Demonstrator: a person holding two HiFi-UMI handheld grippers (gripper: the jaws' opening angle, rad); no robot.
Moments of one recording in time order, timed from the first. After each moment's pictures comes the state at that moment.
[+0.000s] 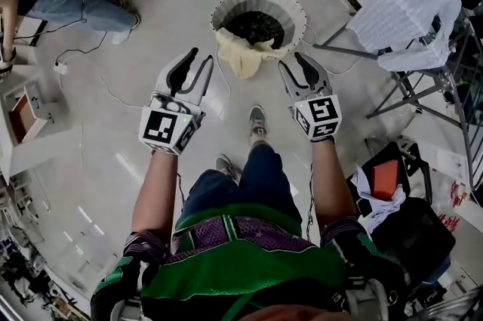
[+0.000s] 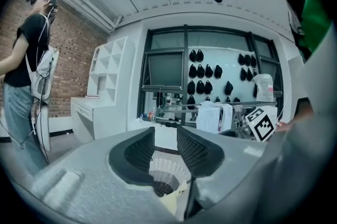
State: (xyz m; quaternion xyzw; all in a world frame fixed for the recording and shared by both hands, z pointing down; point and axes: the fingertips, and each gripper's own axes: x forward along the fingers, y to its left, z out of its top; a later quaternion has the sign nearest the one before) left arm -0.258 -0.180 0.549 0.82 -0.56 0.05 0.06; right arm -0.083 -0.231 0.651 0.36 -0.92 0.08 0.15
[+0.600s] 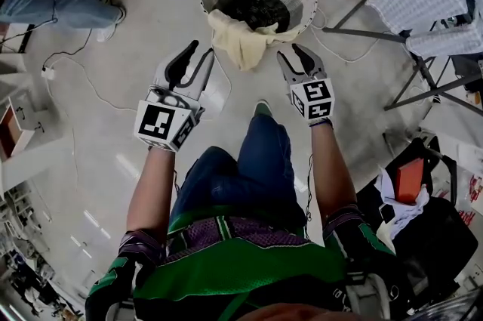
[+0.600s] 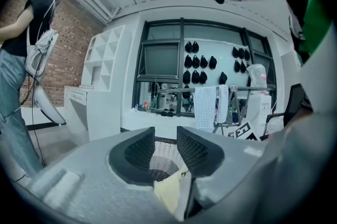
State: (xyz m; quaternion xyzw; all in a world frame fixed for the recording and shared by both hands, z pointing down) left arm -0.252 -0.189 0.720 0.84 -0.53 0.06 0.07; right arm -0.083 -0.246 0.886 0.37 -0.90 0.11 0.20
